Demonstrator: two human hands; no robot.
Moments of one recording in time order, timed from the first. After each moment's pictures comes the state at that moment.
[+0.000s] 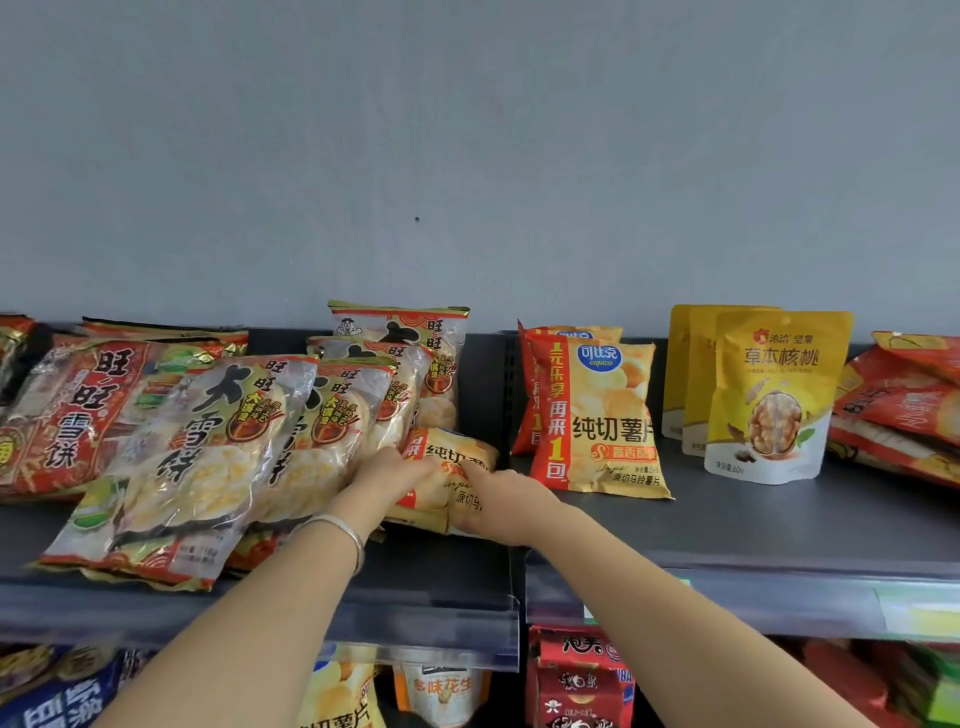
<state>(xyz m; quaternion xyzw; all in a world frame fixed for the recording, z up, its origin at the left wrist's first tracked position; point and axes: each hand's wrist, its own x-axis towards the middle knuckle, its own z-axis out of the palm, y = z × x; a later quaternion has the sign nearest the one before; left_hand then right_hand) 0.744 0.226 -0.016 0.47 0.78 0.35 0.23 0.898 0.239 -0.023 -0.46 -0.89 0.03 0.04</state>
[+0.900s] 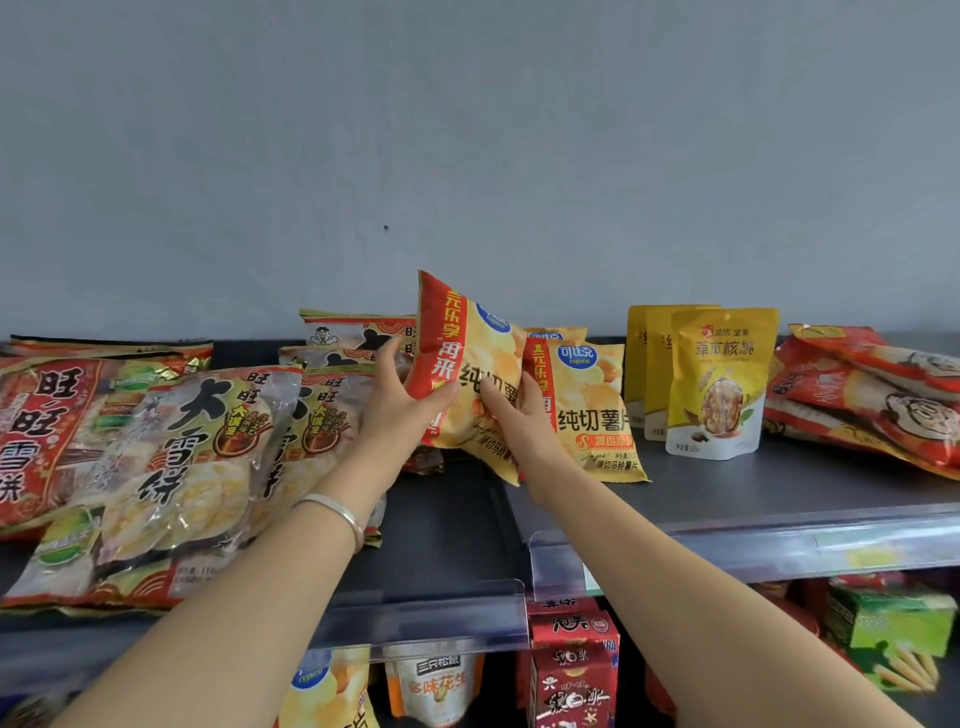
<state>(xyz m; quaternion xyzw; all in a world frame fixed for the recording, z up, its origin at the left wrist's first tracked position) 0.759 0.190 0.037 0.58 0.48 0.62 0.22 0.897 0.223 0.013 -0.39 -0.56 0.47 0.56</state>
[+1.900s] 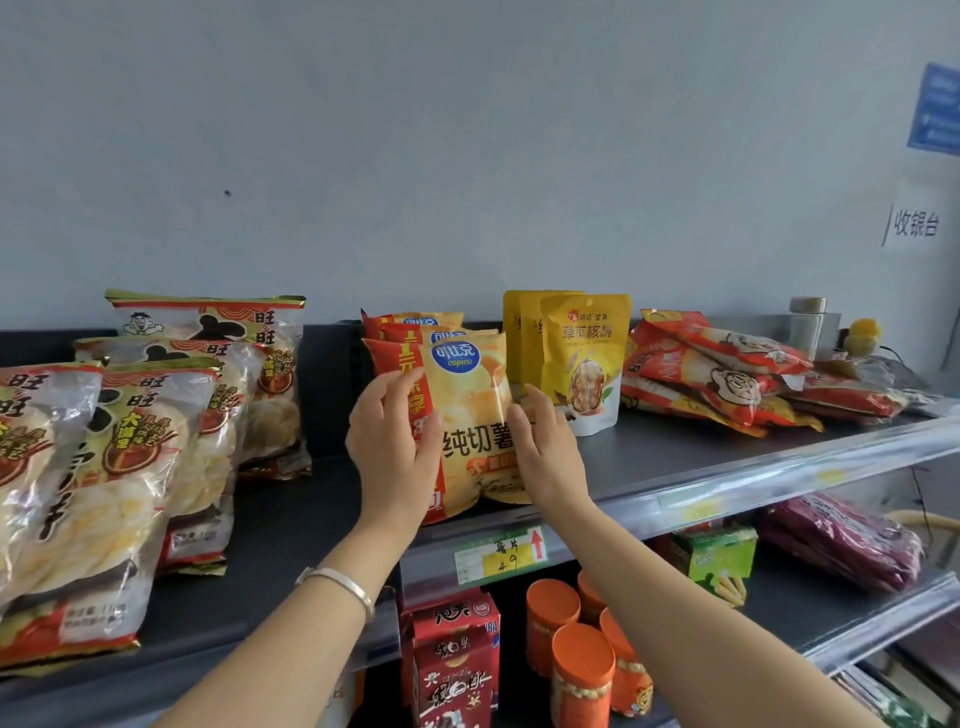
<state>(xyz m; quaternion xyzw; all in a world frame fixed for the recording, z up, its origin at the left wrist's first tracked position) 0.873 0.217 -0.022 0.66 0.41 0.63 -0.03 1.030 0.216 -0.026 -0.59 -0.62 0.09 0.51</state>
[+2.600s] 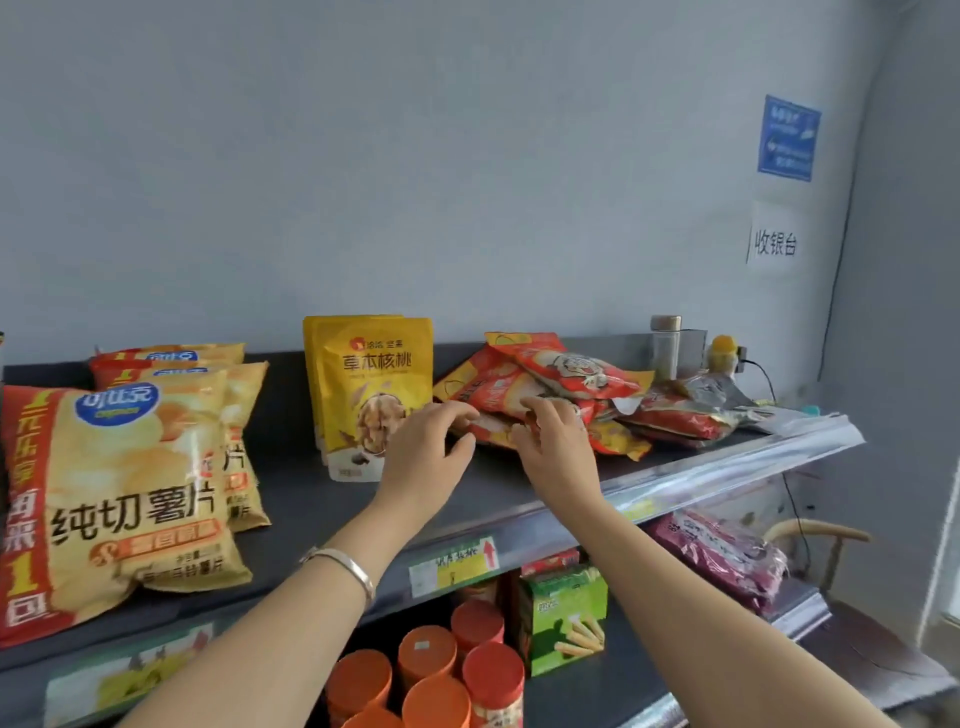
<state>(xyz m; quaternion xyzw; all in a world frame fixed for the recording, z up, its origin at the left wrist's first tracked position) 1.156 0.246 0.005 0.80 0.34 0.49 0.05 1.316 0.224 -0.006 -0.64 -0.61 -0.08 0.46</state>
